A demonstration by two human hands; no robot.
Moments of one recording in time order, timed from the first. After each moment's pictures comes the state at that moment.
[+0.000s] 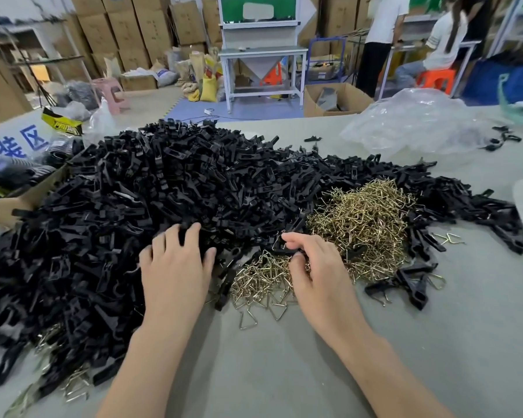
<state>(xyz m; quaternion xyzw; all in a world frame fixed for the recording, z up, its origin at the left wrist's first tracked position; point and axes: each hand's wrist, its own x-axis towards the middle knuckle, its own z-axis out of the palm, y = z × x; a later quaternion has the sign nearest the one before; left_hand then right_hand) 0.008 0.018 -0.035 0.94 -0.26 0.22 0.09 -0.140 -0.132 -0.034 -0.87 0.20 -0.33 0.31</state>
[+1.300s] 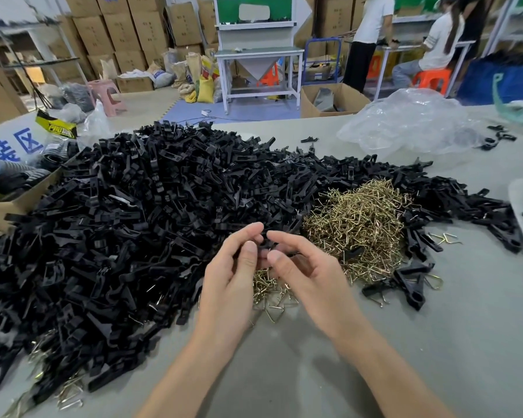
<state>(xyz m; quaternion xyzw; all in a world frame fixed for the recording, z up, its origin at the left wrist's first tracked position) -0.062 -0.019 -0.016 0.61 -0.27 -0.11 0.73 -0.140 -0.129 -0.020 -0.70 0.11 -0.27 0.65</state>
